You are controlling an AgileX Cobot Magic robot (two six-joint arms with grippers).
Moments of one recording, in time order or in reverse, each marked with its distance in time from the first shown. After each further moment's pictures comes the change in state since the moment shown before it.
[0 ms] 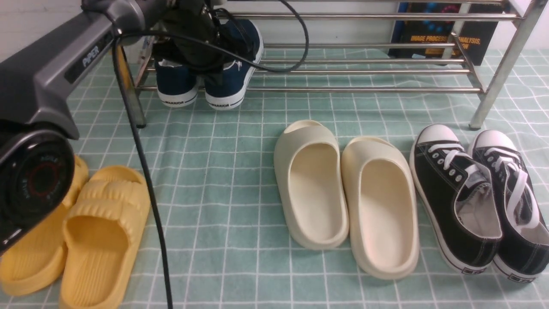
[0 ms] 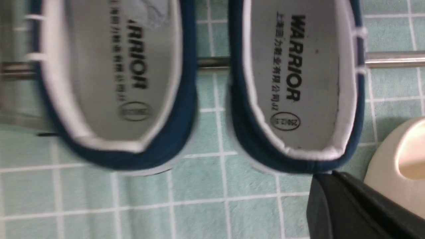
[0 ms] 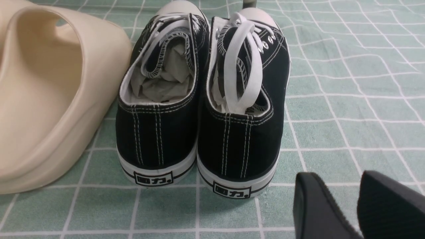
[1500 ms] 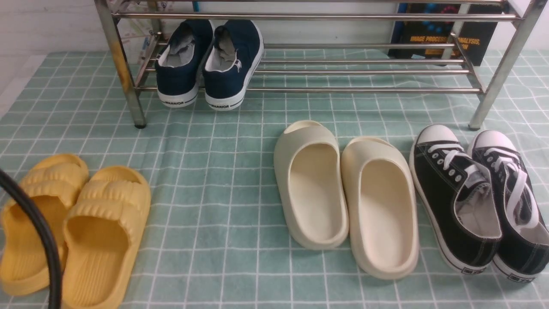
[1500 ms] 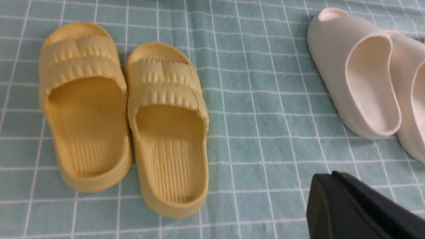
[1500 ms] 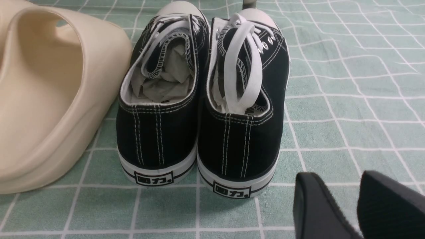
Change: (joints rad) right arm 0.000 0.000 0.000 0.001 0.000 -0.001; left arm 0.002 -1.615 1.269 -0.019 0.019 -0.051
